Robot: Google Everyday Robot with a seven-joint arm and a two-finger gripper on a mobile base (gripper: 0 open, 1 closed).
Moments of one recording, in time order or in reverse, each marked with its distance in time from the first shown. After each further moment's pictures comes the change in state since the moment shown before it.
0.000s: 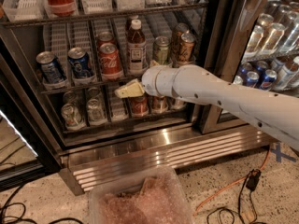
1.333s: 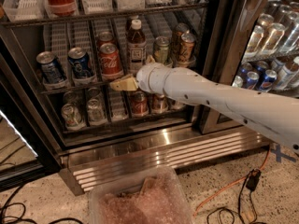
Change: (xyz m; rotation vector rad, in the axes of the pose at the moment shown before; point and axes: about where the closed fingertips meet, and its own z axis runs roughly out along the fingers) arm -0.015 -0.014 0.026 0.075 -0.078 0.018
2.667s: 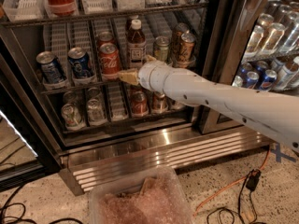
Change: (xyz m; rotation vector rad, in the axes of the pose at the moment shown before) arm -0.006 -0.016 0.001 0.074 -0.029 0.033
